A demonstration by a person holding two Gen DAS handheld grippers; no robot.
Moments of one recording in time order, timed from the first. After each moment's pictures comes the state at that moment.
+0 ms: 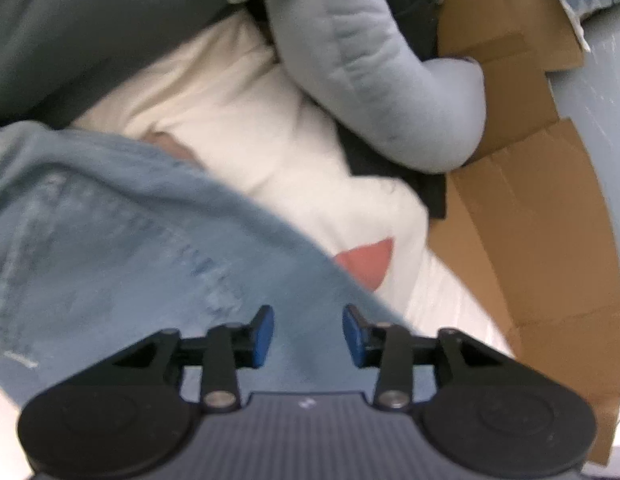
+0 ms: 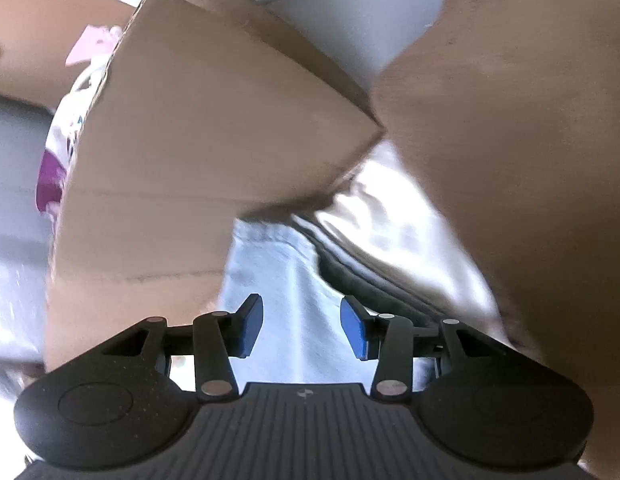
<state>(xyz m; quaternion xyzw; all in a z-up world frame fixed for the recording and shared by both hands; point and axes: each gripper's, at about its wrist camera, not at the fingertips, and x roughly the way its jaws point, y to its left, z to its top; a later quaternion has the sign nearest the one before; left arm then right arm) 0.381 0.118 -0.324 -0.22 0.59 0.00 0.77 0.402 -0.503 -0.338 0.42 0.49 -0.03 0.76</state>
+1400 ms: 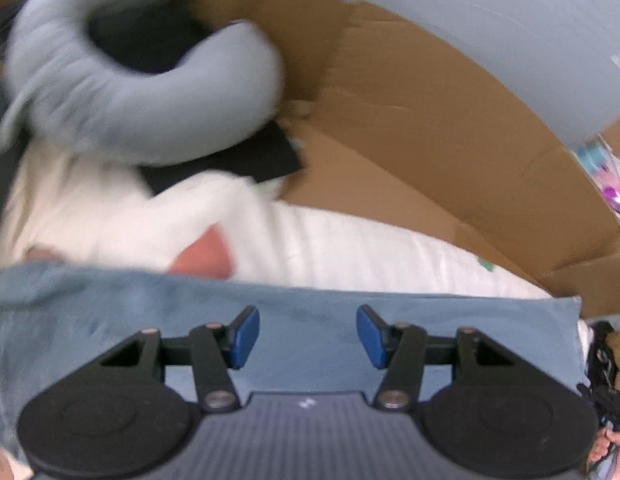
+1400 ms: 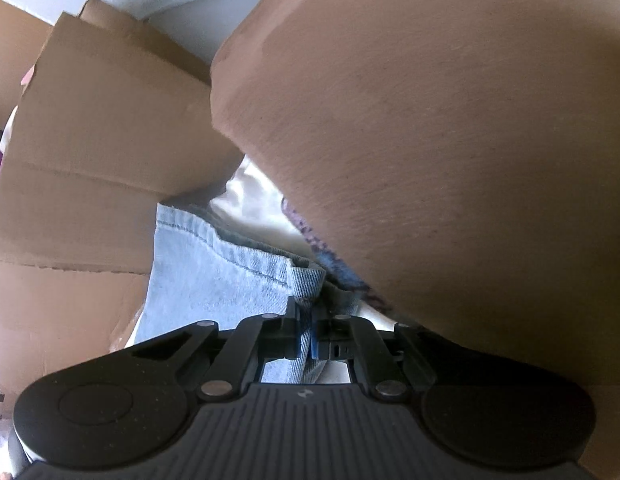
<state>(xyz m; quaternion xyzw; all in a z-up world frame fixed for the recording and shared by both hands) 0.361 -0.016 -0.269 -0.02 0.58 -0.17 0.80 0.313 -0.502 -0.379 0.43 0.44 -0.13 0.78</state>
